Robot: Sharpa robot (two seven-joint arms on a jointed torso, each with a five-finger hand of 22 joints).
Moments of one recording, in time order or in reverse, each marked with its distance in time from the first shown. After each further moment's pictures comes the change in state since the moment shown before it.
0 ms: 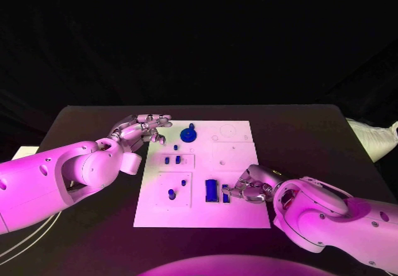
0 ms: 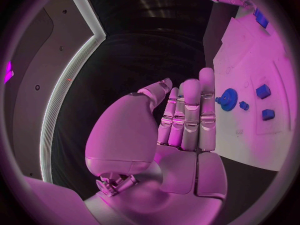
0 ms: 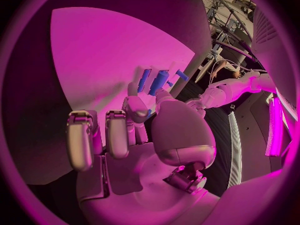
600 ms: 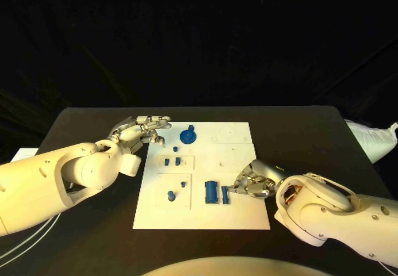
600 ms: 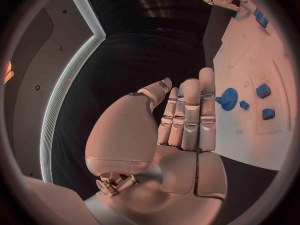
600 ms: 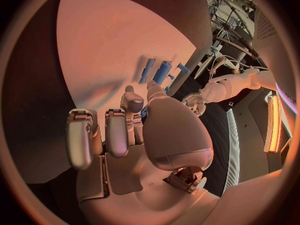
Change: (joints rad) left arm -0.001 0.005 0.000 -0.008 0.000 0.000 0.000; left_hand -0.005 0.005 -0.010 0.001 0.000 0.000 0.000 0.006 0.000 -0.008 0.001 0.004 0.000 -0.010 0.002 -0.004 -0.017 0.000 0.000 0.000 -0.002 -0.004; right arm 0.031 -0.016 0.000 -0.041 0.061 -0.050 0.096; right_hand 0.241 0.006 -0.036 -0.063 0.016 -0.106 0.049 -0.063 -0.023 -0.071 0.036 -0.180 -0.095 0.000 0.015 -0.059 -0.001 0.001 -0.007 0.014 -0.055 0.000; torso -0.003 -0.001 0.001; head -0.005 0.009
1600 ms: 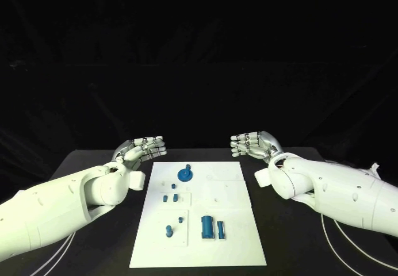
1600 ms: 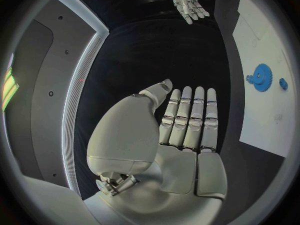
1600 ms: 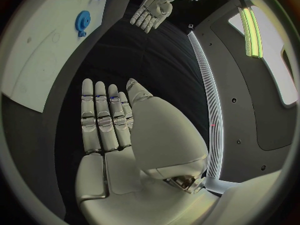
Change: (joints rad) left arm -0.016 0.189 0.003 -0.301 0.062 -0.069 0.092; left_hand 0.013 0.029 -0.040 0.001 0.008 -0.030 0.006 -0.041 -0.005 -0.059 0.052 -0.075 -0.012 -0.294 0.123 -0.812 -0.430 0.000 -0.416 0.141 -0.498 -0.410; right arm 0.162 0.283 0.007 -0.685 1.031 -0.009 0.918; right_hand 0.238 0.010 0.192 -0.063 -0.109 -0.115 0.100 -0.019 -0.262 -0.264 0.137 -0.727 -1.075 -0.380 0.182 -1.334 -1.164 0.135 -0.502 0.172 -1.269 -0.939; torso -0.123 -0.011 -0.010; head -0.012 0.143
